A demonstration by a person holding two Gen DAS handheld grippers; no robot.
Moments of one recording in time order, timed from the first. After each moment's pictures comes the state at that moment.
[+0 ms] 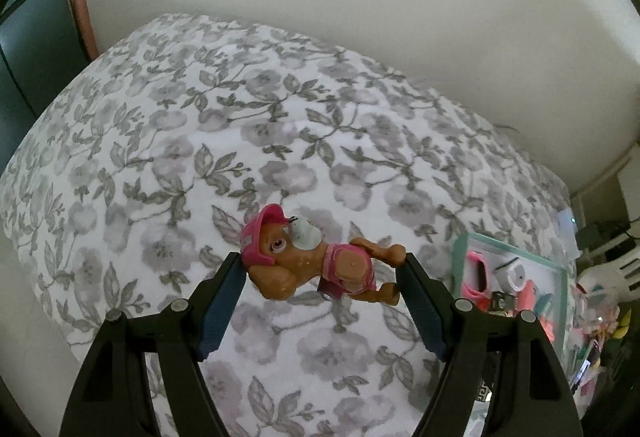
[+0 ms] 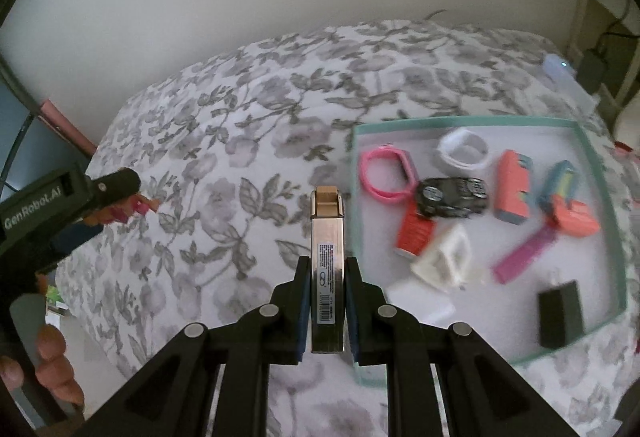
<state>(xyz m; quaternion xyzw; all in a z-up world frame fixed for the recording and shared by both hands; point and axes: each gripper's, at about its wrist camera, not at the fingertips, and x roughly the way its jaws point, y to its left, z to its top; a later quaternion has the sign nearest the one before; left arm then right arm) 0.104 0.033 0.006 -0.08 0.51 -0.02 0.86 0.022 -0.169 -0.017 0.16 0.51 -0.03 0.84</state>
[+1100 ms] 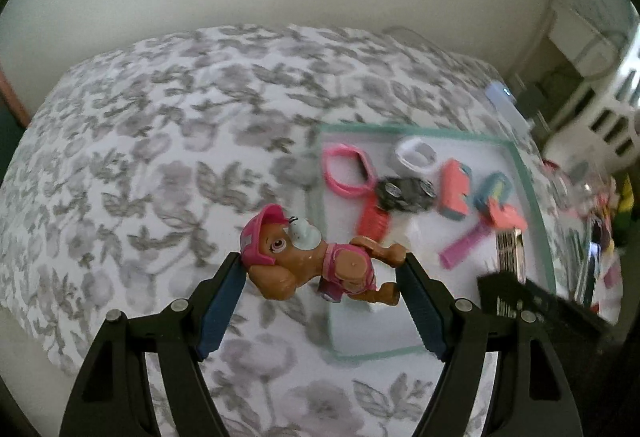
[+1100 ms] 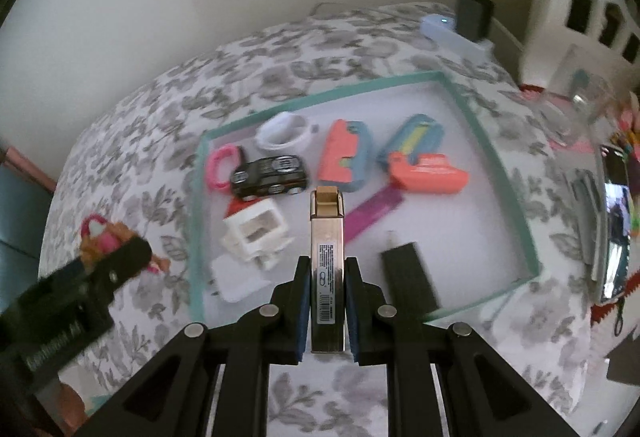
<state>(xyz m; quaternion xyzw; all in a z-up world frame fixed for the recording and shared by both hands) 0.027 -0.124 -0.020 0.05 0.53 -0.14 0.83 -0.040 -0.296 -0.030 0.21 0.51 -0.12 0.82</state>
